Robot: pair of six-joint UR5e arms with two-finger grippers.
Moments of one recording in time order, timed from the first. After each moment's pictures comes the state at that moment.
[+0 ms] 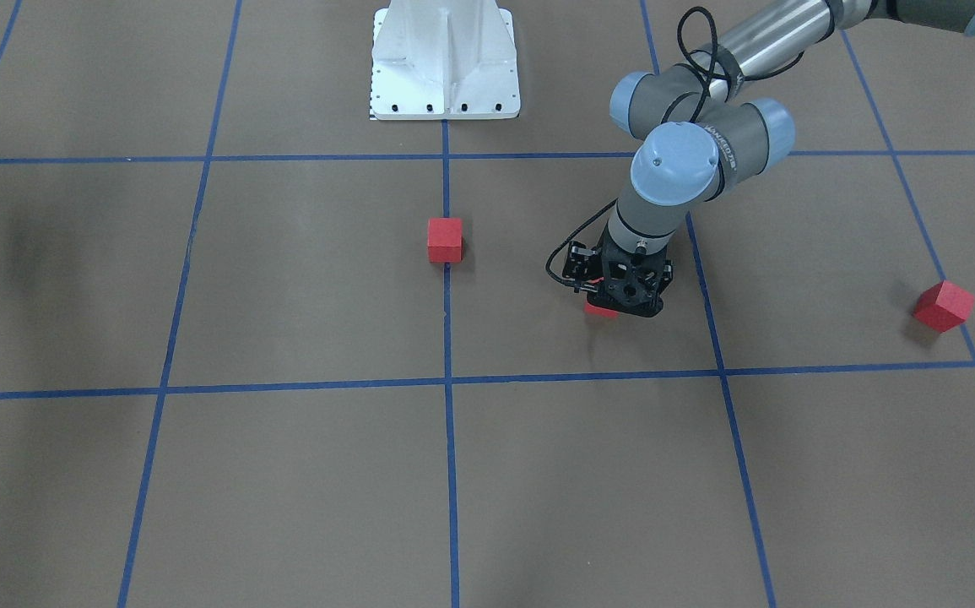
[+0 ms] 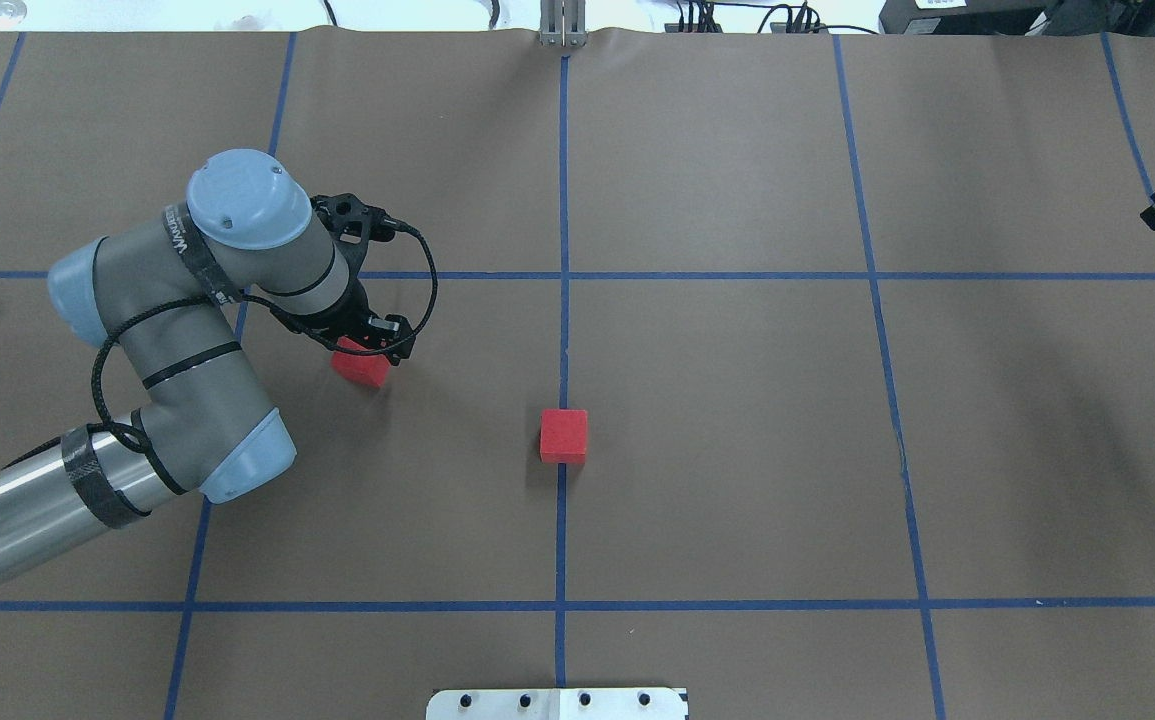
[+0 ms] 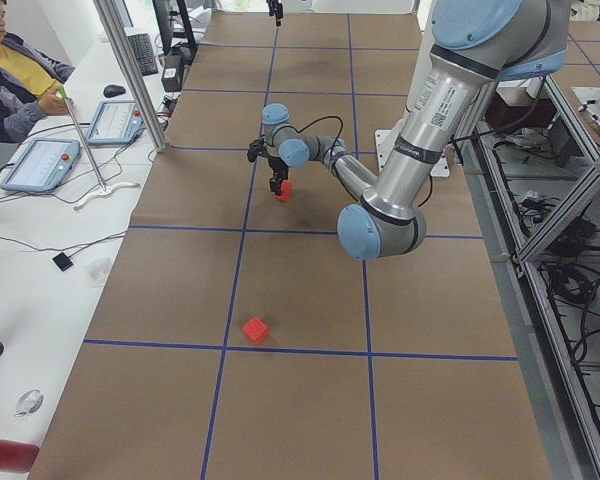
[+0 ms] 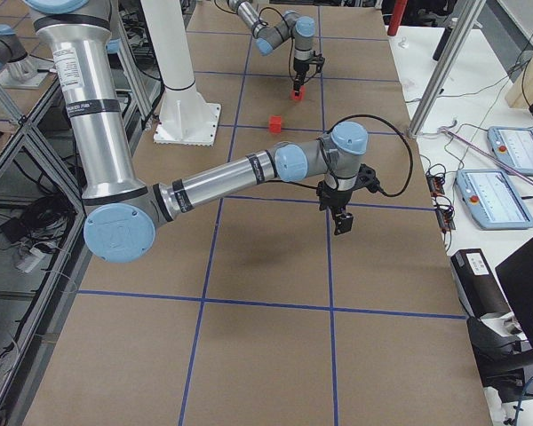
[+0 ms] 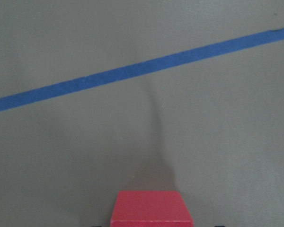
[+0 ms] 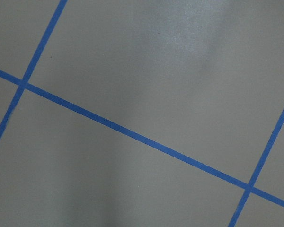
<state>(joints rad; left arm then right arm) -0.67 -2.11 -1.57 -1.74 -2.04 -0.82 1.32 -1.38 1.75 -1.69 2.25 -0.08</state>
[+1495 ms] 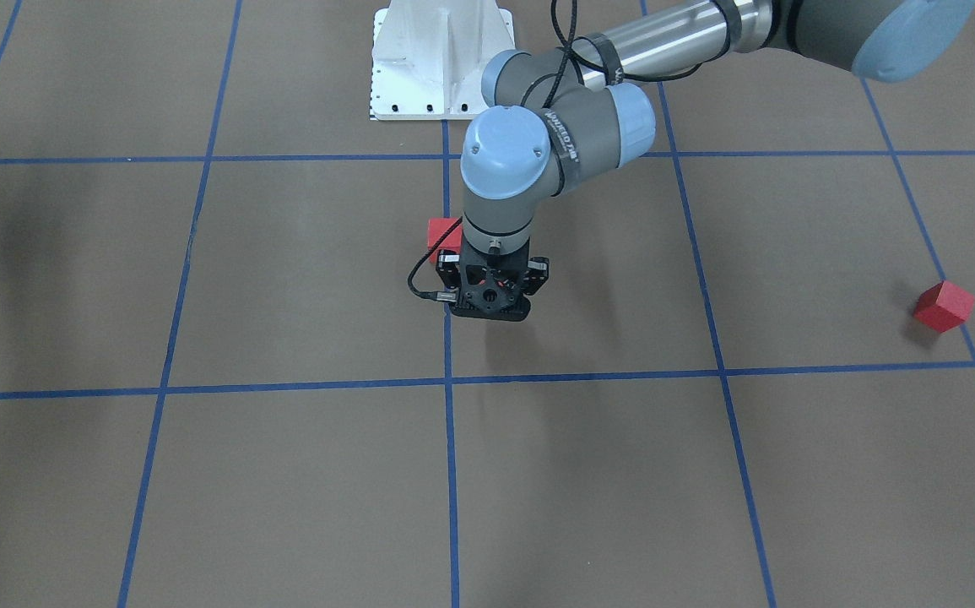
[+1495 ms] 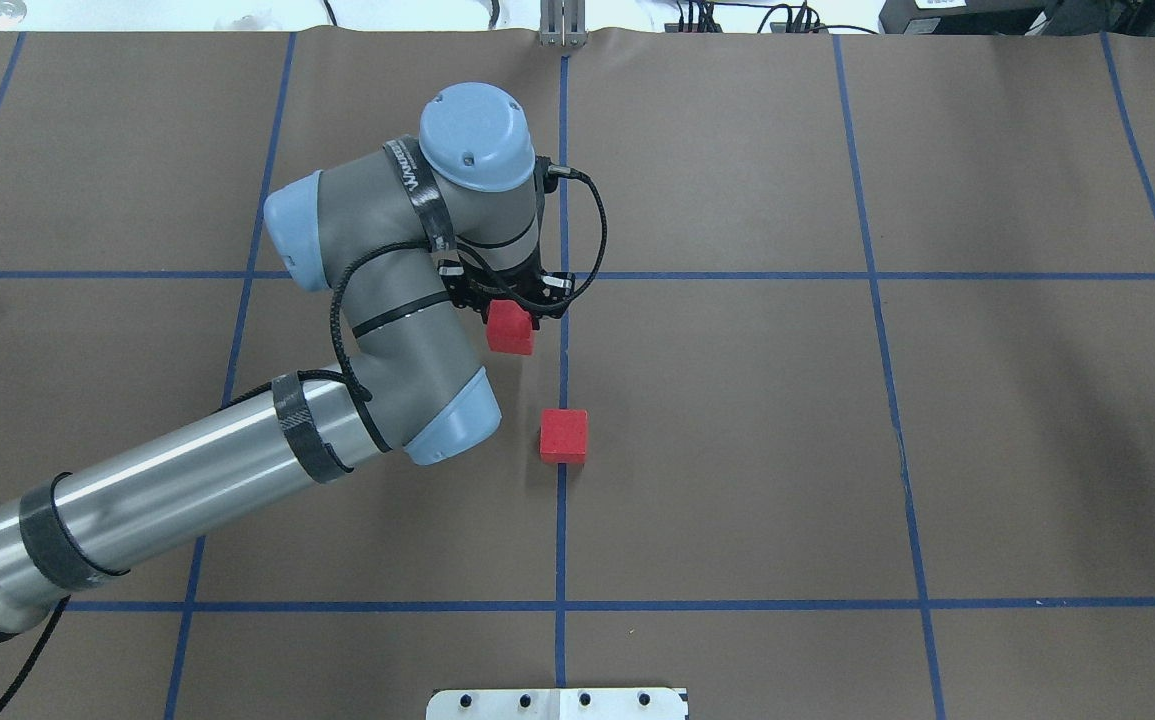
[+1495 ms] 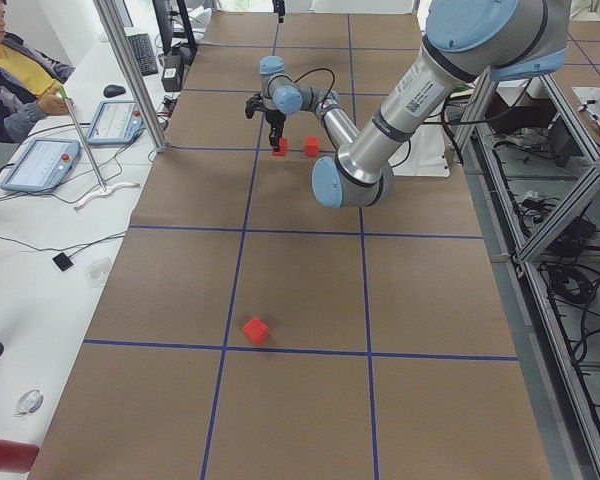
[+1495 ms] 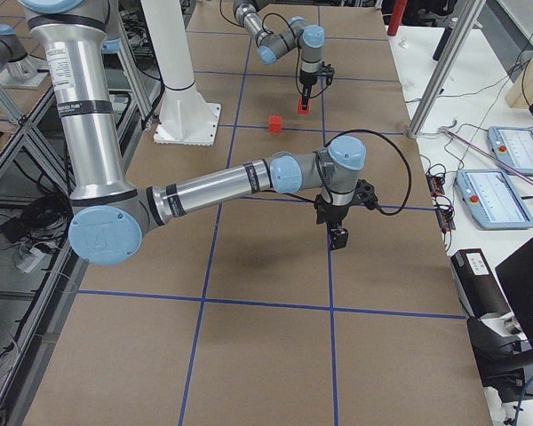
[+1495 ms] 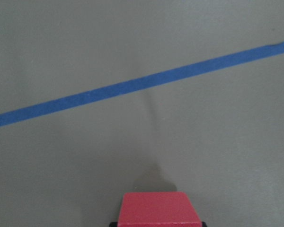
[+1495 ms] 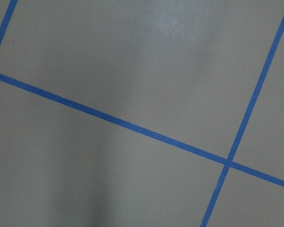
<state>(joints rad) -0.60 -2.50 -1.36 -1.56 -1.97 -1.01 1.36 -1.42 1.73 -1.69 2.24 -0.07</state>
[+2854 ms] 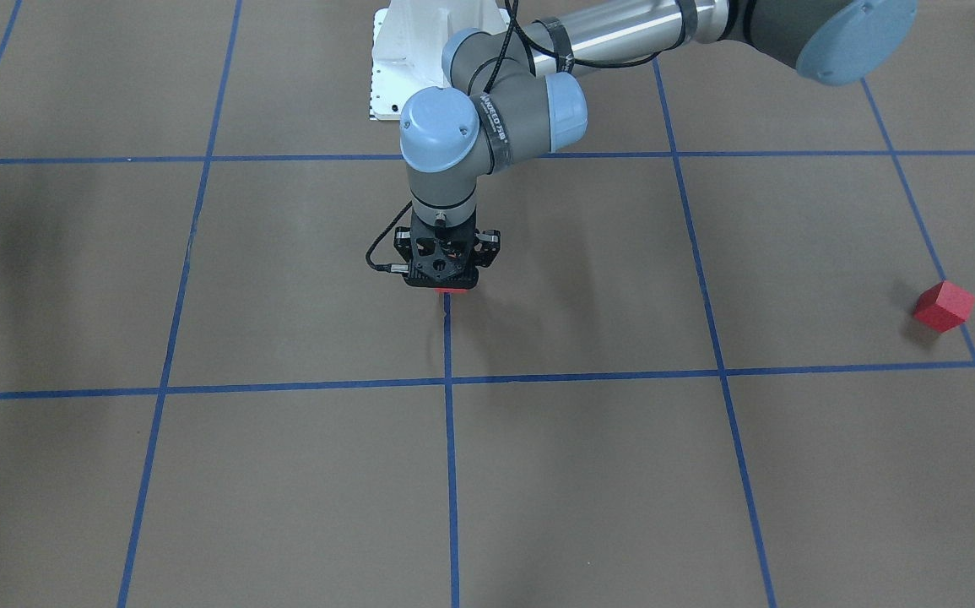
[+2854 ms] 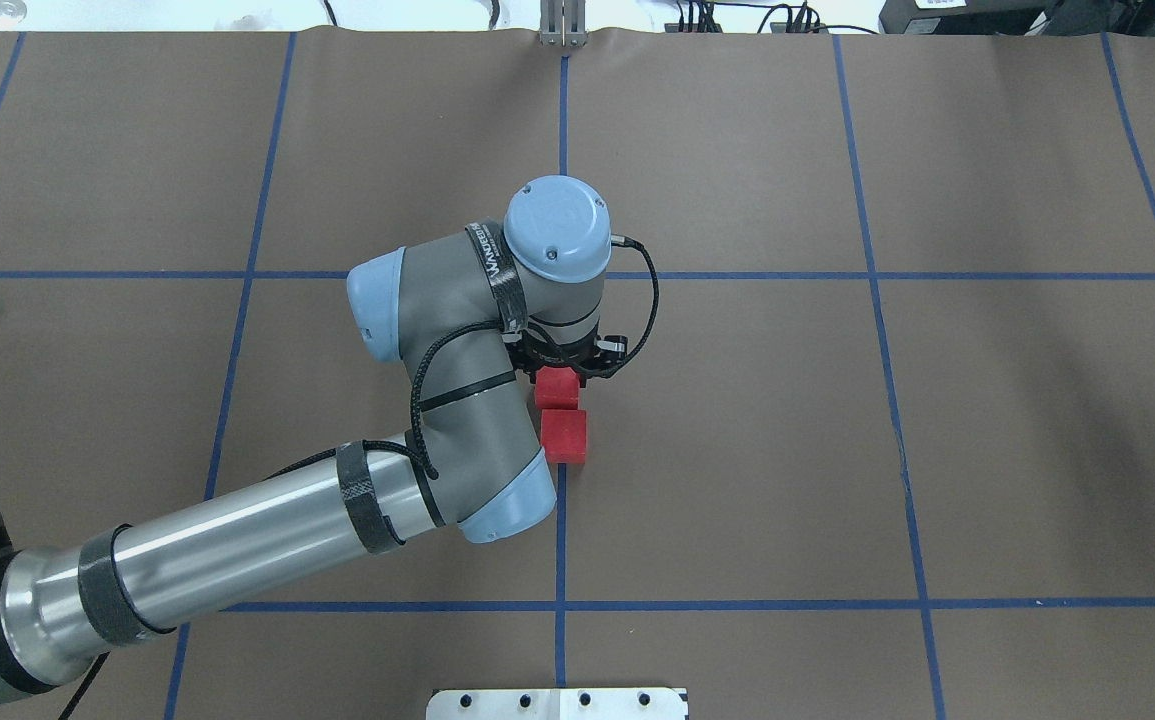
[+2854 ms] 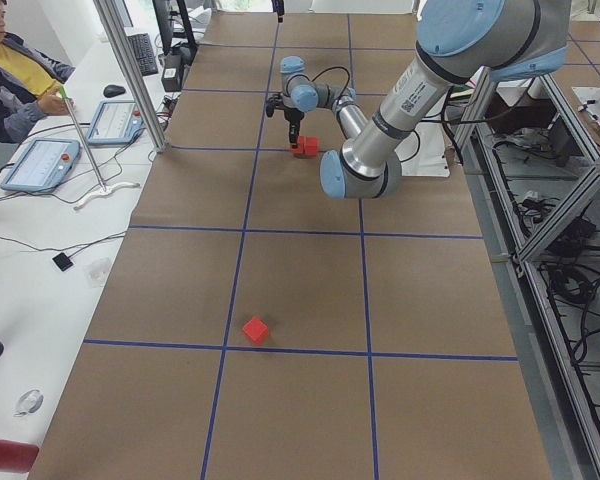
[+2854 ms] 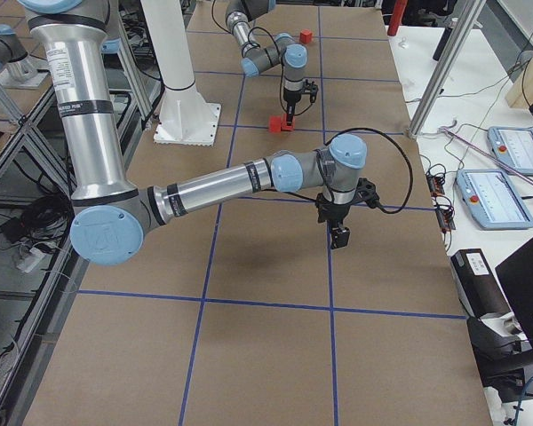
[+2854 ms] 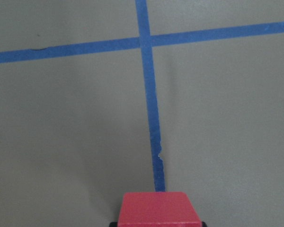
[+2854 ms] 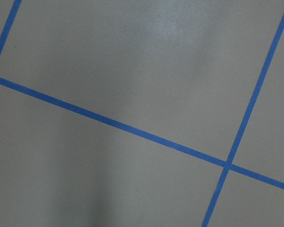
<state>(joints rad) -0.50 -2.53 -1.33 -1.57 -1.92 -1.11 1.36 -1.41 1.73 -1.69 2.24 -0.07</state>
